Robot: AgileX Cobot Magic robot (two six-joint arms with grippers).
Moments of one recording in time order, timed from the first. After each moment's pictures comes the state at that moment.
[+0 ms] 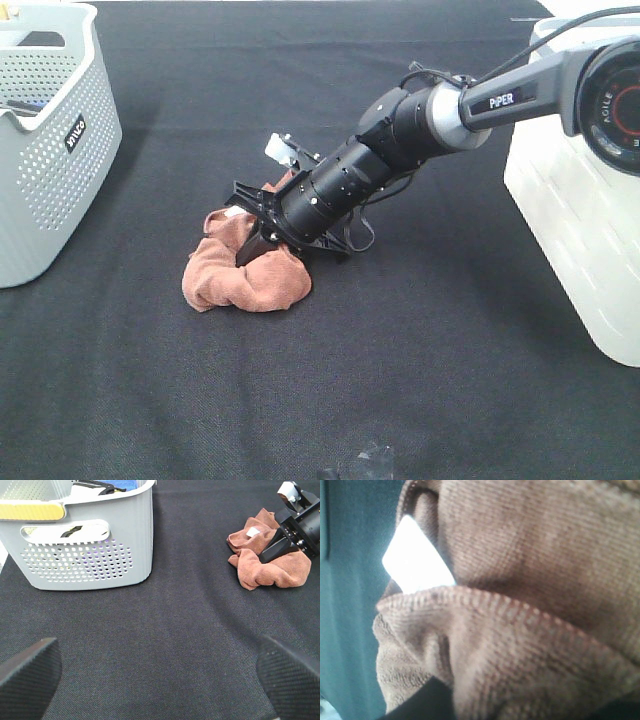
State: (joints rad) left arm -0.01 -0.01 -0.50 -0.06 1.05 0.05; right arm 0.53 2.44 -1.67 0.93 0.74 -0.35
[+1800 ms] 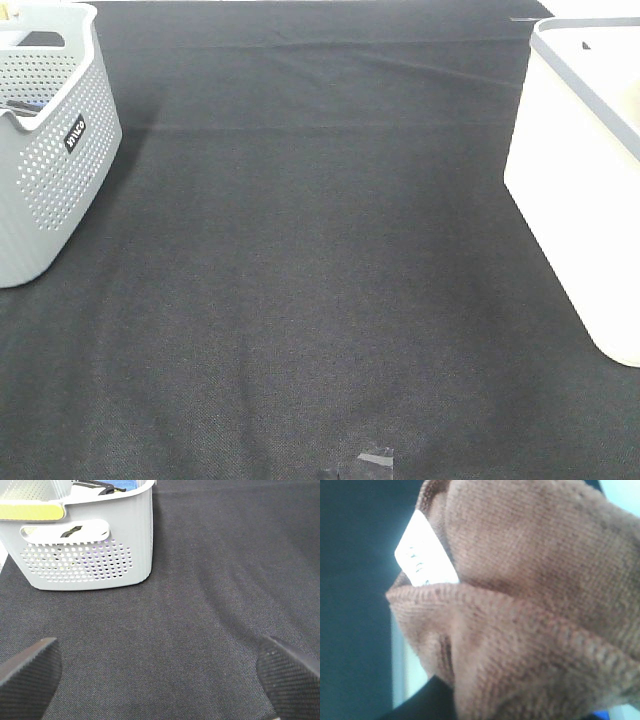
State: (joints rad) left arm -0.01 -0.01 -0.50 -0.06 1.05 0.05; right arm -0.21 1.86 -2.08 0.20 1.22 -0.09
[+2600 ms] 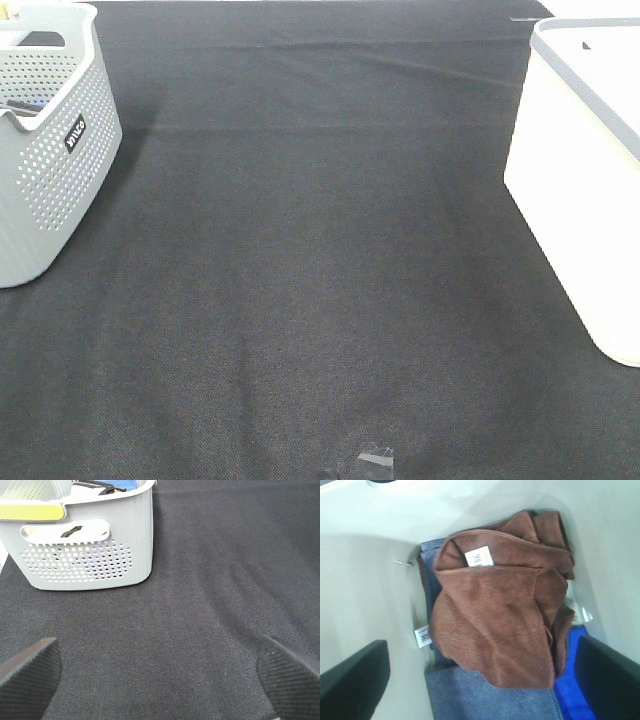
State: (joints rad) left arm -0.01 -0.01 -0.50 -0.06 1.05 0.05; right arm -0.22 2.00 -1.97 0.08 1.22 -0.03
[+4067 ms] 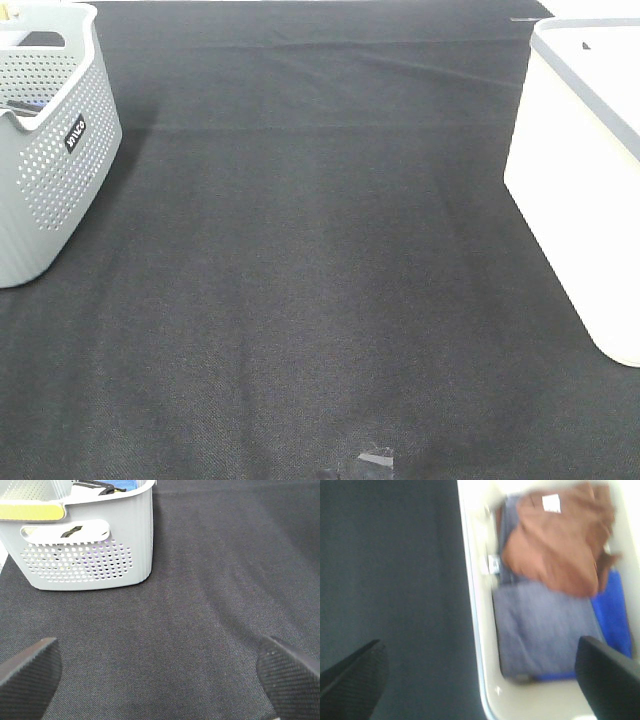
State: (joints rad) left arm -0.01 -0.01 -0.50 -0.06 1.05 0.05; right arm 0.11 1.27 -1.41 -0.05 1.18 0.16
